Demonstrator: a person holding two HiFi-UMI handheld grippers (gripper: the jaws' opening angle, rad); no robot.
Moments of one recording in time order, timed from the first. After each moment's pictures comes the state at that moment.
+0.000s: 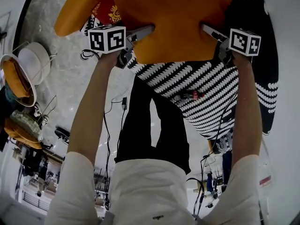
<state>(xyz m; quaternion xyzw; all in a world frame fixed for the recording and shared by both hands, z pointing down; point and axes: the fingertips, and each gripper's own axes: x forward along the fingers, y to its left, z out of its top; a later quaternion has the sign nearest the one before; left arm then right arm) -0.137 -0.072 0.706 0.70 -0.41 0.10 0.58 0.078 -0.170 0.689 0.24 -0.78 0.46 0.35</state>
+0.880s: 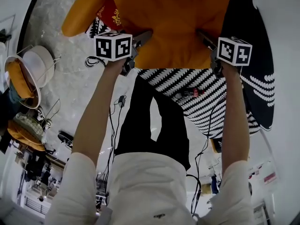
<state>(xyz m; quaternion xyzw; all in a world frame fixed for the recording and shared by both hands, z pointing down) -0.121 -0.055 0.648 0.71 -0.40 0.14 0.56 0.078 -0.130 0.627 0.30 -0.76 0.43 0.39</state>
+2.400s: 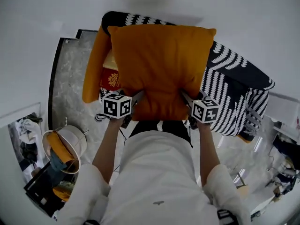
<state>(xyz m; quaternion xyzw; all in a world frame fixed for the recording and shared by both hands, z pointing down) -0.016 0.015 0.394 0.82 -0.25 0.29 0.42 0.189 0.065 0.384 0.55 -0.70 0.42 0.19</state>
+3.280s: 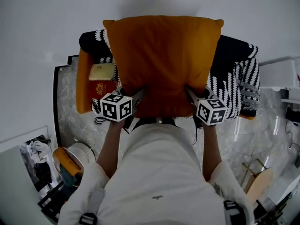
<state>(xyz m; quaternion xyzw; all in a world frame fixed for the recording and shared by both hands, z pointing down) 0.156 0.143 0.275 0.89 -0.18 0.28 0.31 0.345 0.238 0.269 0.66 -0.67 0.34 0.09</state>
